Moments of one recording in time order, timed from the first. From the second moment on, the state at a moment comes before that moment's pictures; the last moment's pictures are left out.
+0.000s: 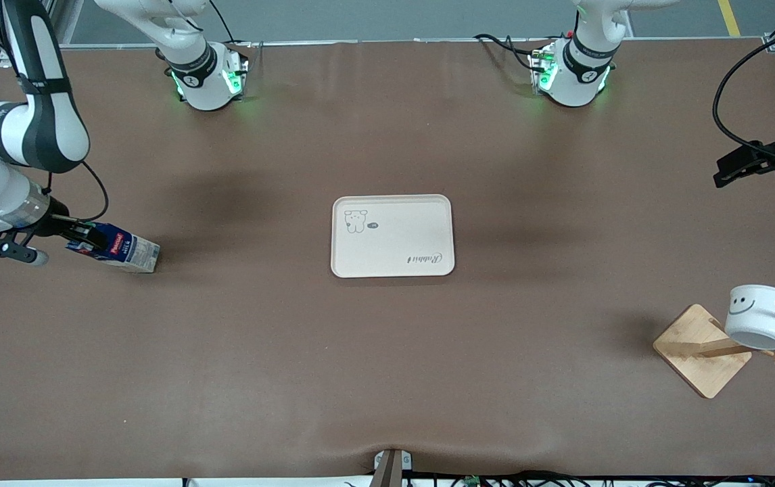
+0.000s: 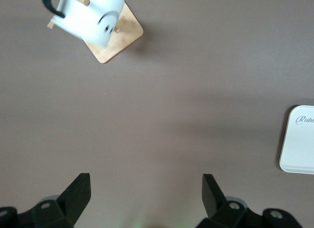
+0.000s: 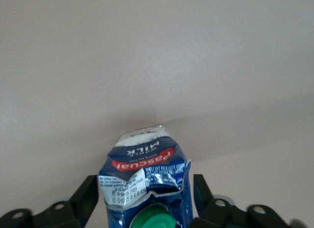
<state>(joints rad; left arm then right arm) -0.01 0.01 0.03 -1.56 0.02 1.52 -0.06 -0.07 0.09 -0.15 -2.18 -0.02 2.31 0.09</state>
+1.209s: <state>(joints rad) -0.01 0.00 0.03 -1.58 0.02 1.51 0.00 -0.04 0.11 -0.12 -1.60 0.03 1.65 0.06</state>
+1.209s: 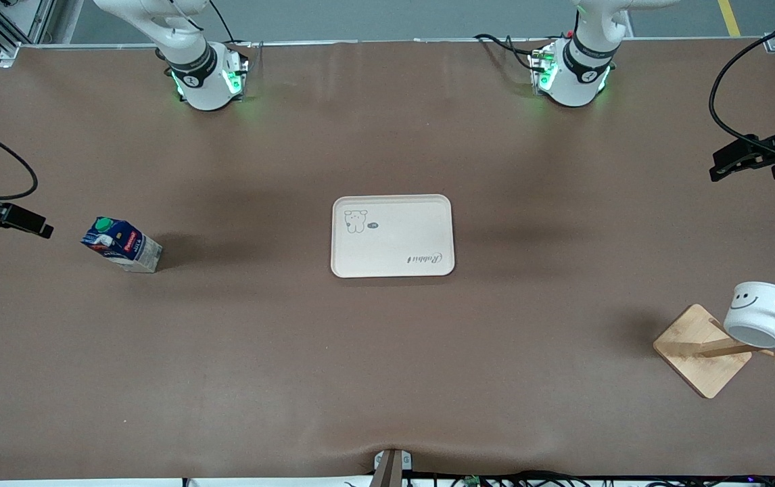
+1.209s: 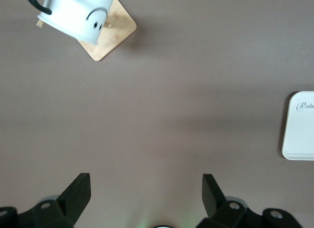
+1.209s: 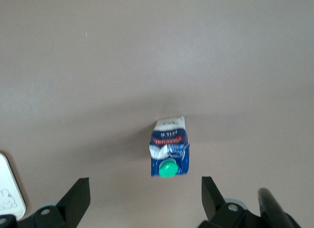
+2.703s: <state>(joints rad) -0.02 0.00 0.01 -1.57 0.02 1.51 0.00 0.01 -0.07 -0.12 -1.56 0.02 1.46 0.05</state>
